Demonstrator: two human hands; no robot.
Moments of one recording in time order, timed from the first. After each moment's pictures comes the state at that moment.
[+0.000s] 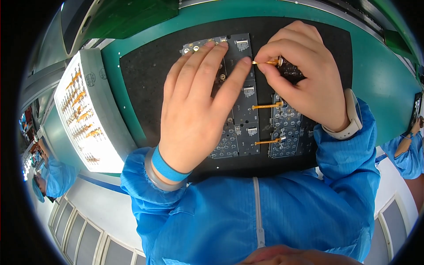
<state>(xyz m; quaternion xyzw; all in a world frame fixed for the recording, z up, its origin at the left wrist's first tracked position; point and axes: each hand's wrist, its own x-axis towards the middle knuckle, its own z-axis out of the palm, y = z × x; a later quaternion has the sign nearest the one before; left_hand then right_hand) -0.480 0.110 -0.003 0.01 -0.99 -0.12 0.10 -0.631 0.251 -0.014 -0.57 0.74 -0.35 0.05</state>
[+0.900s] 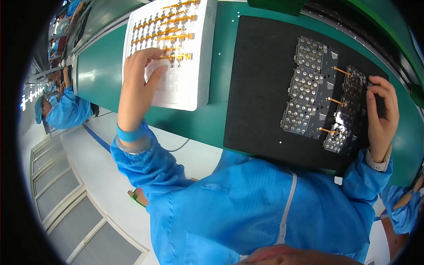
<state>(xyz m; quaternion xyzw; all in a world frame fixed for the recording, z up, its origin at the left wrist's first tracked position) -0.327 -0.009 0.055 0.27 -0.94 -0.14 0.16 -0.626 0.308 0.028 -0.48 0.81 -0.34 0.01</state>
